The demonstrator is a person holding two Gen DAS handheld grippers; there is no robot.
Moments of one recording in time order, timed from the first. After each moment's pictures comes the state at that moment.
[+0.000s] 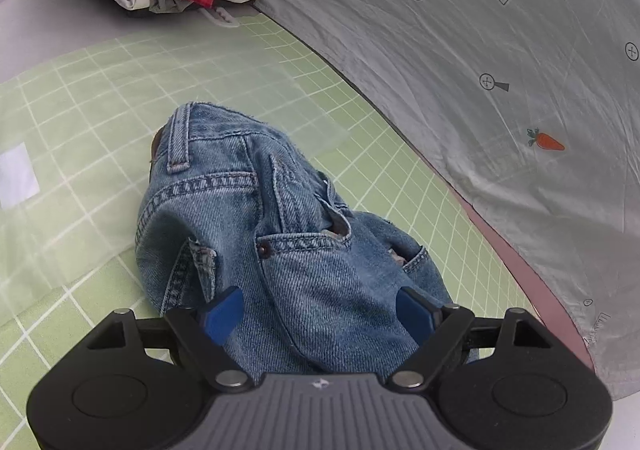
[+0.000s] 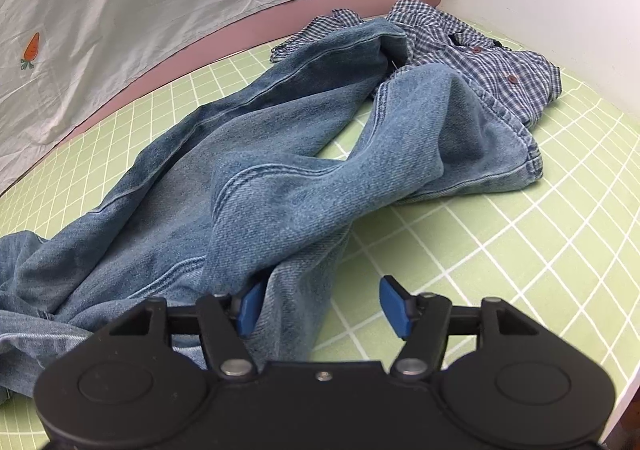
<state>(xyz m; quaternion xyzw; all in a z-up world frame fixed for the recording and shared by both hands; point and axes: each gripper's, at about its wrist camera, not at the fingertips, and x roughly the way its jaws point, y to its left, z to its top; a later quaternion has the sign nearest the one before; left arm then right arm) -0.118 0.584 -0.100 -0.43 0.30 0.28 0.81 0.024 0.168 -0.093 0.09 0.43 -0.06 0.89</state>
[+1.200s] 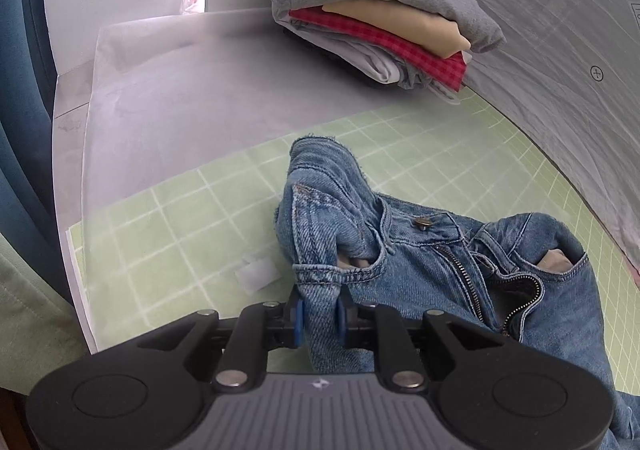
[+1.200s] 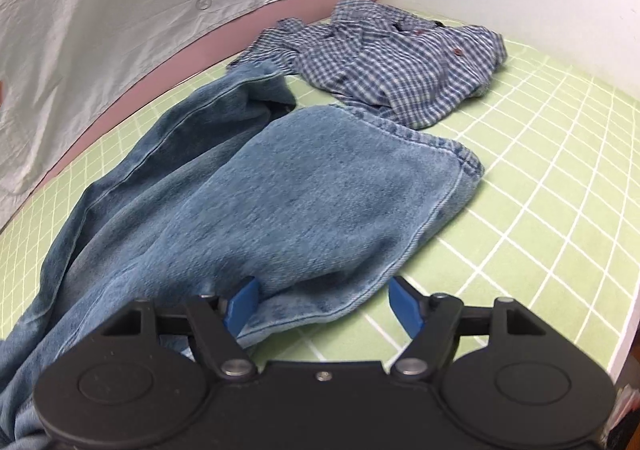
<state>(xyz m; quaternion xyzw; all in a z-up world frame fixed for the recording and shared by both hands) -0.280 0.669 -0.108 -0.35 0.32 0.49 0.74 0.008 0.170 -0.095 0.16 0.41 -0.16 0.88</state>
